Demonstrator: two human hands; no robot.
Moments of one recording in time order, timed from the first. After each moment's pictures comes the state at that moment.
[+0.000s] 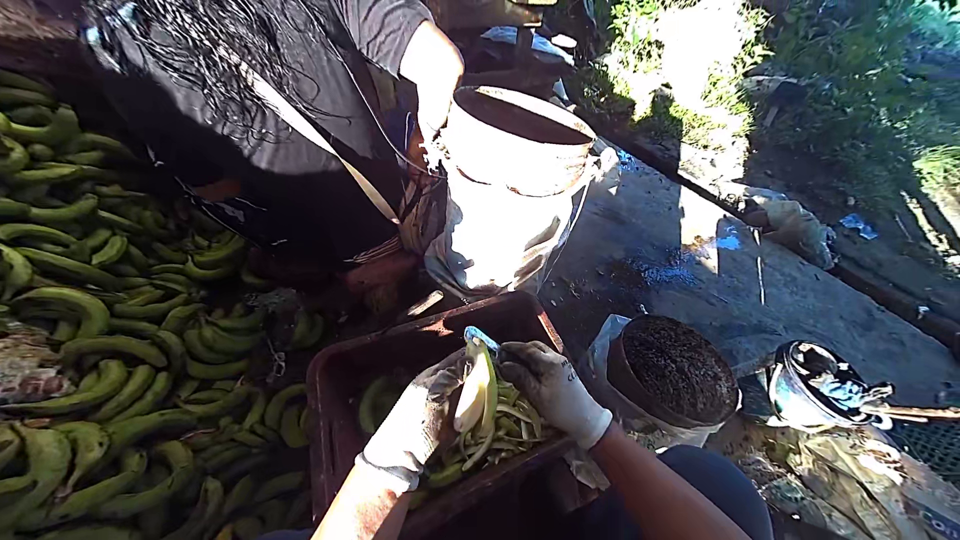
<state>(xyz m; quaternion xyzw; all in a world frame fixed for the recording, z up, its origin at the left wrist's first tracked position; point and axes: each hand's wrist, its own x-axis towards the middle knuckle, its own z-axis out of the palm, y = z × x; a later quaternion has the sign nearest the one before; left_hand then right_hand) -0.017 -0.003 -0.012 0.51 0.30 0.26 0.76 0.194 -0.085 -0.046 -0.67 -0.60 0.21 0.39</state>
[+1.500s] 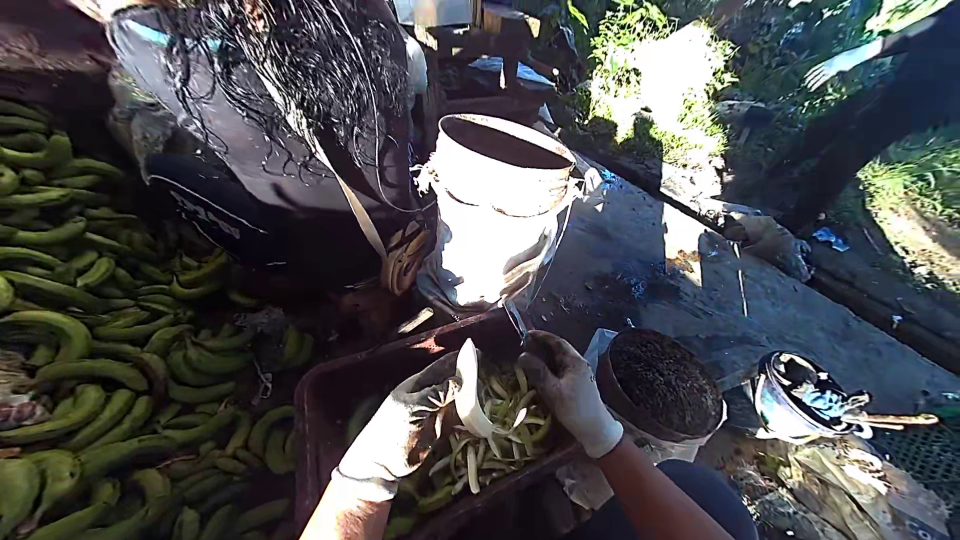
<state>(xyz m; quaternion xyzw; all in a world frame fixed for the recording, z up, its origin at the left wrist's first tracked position) -0.019 0.009 -0.003 0.48 0.21 0.27 0.81 0.213 -0.094 -0.017 -0.68 -0.47 0.22 0.52</state>
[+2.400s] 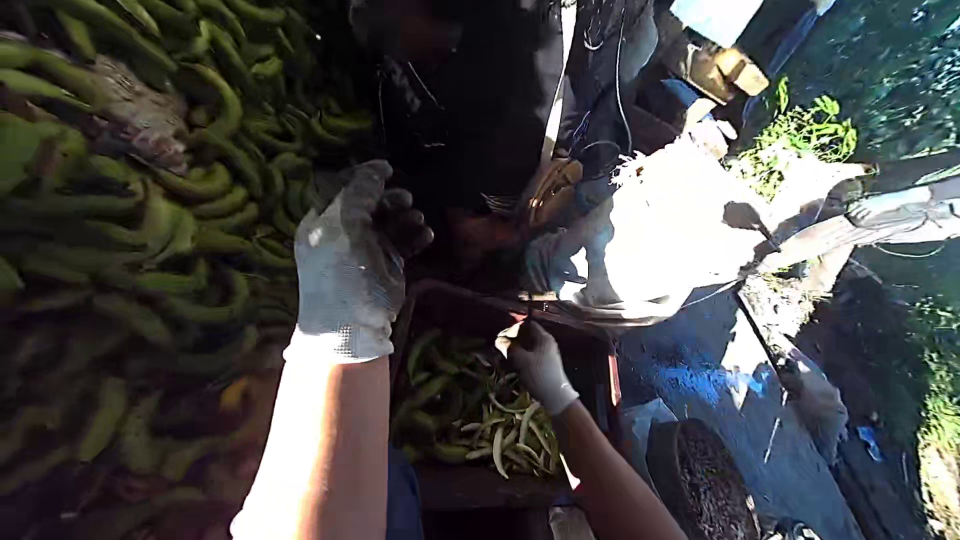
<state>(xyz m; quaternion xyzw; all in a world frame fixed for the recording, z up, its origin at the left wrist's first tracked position) -0.192 0.105 0.040 0.19 0.34 0.71 0.58 0.071 0.050 -0.089 -0.69 -0.60 0.29 0.28</state>
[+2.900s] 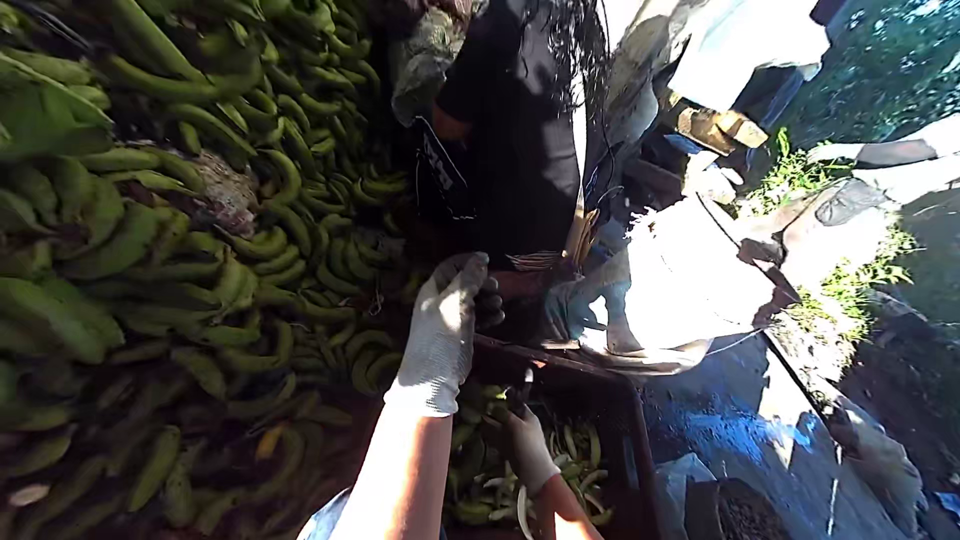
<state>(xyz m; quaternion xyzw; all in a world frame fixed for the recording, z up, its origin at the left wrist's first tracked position) -0.163 0.109 0.039 0.30 0.39 0.61 0.62 0.031 0.035 -0.175 -0.69 -0.33 0.51 0.39</state>
